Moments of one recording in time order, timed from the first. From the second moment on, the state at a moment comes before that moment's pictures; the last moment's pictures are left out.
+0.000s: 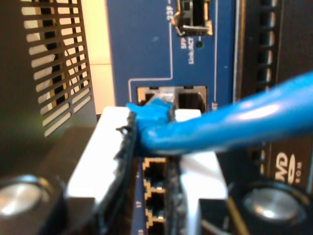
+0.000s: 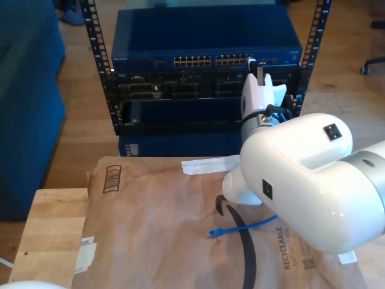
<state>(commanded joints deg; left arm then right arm) 90.3 -29.5 -6.9 8.1 66.4 -9.5 23.4 41.4 -66.3 25.9 -73.7 81.7</state>
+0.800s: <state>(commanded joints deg) 90.3 -29.6 -6.9 8.1 66.4 -9.5 23.6 41.5 -66.8 25.9 -73.8 81.5</state>
